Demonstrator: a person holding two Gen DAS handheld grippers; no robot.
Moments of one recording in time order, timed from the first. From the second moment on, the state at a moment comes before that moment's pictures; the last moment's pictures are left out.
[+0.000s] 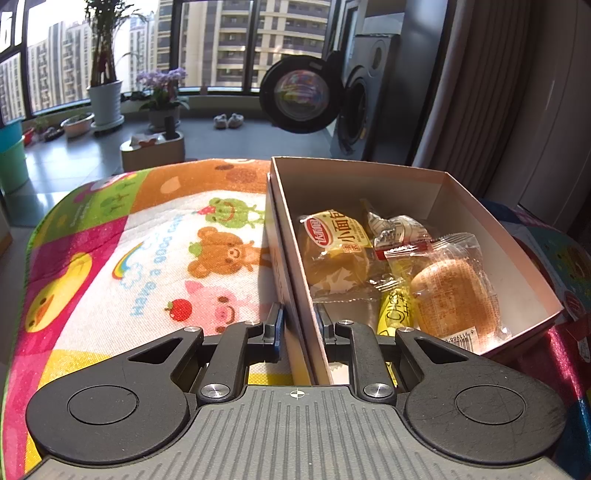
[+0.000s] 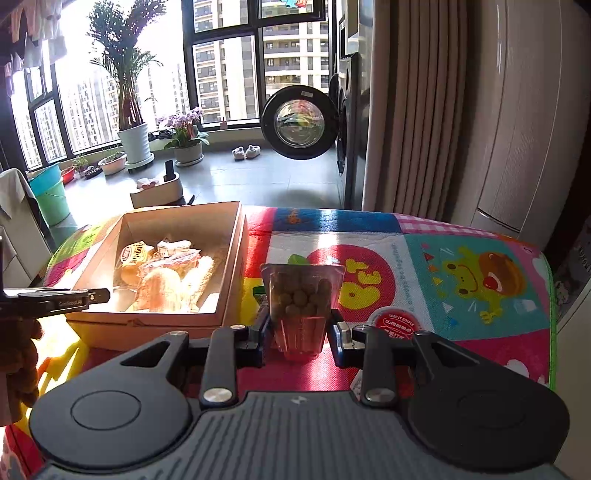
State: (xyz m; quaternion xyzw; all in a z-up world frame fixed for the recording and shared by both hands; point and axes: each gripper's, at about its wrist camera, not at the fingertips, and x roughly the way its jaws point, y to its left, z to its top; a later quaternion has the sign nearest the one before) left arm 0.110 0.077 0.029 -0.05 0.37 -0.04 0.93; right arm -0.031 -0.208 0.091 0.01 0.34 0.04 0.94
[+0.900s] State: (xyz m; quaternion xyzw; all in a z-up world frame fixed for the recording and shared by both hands) left arm 0.108 0.081 0.026 -0.06 0.37 -0.05 0.93; right arm -0.001 -0.139 0.139 0.01 0.31 0.14 0.94
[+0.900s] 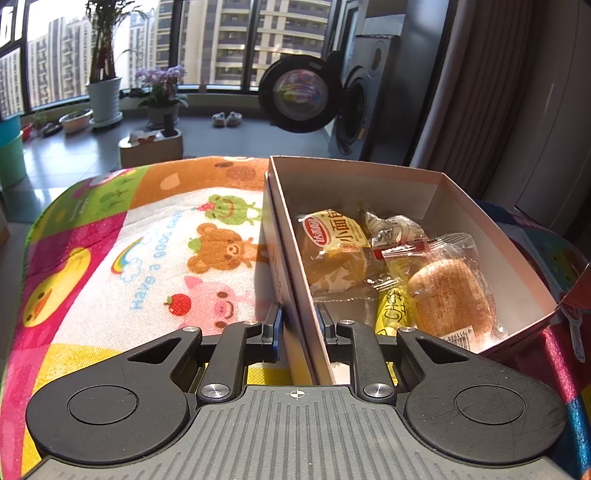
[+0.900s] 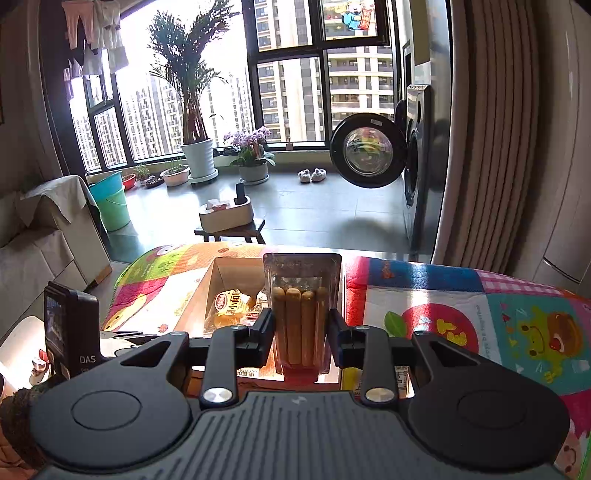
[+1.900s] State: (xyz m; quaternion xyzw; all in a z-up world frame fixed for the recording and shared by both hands) left arm 0.106 0.079 0.026 -0.06 0.36 -0.05 0.93; right arm 0.052 -0.206 0.067 0.06 0.37 0.02 0.93
